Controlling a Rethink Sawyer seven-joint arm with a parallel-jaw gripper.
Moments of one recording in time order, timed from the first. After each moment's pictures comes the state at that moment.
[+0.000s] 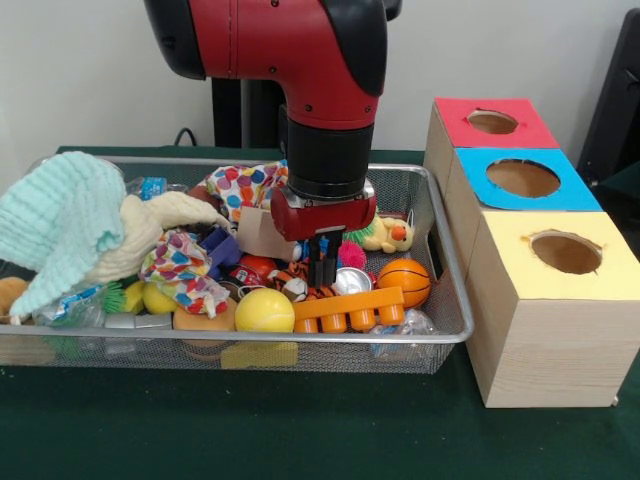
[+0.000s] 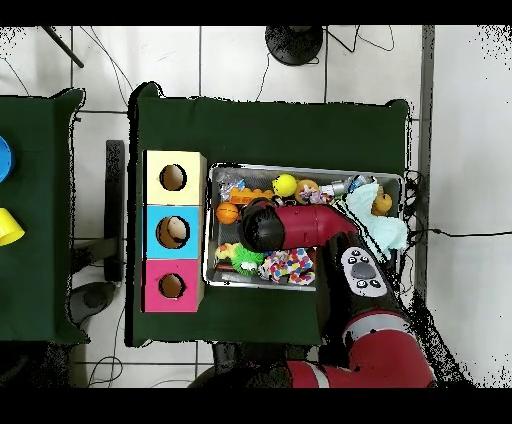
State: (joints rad) arm -0.36 -0.48 0.16 1.59 -0.40 0.34 1.41
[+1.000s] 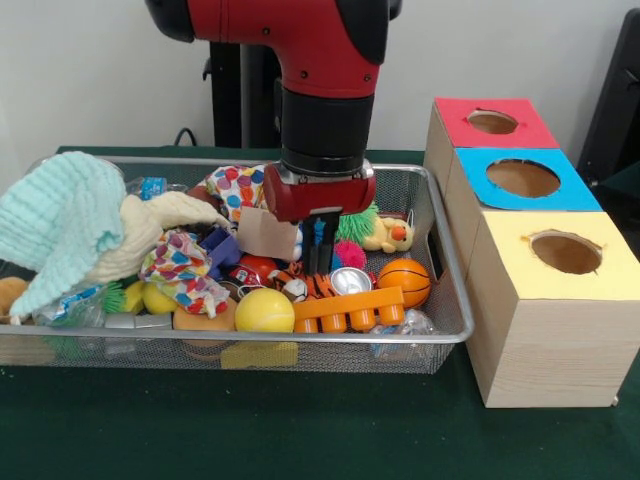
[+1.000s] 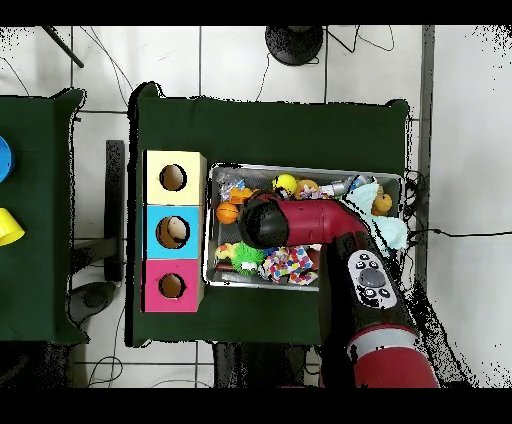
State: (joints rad) arm -0.36 -0.55 0.16 1.59 -0.37 0.36 1.41
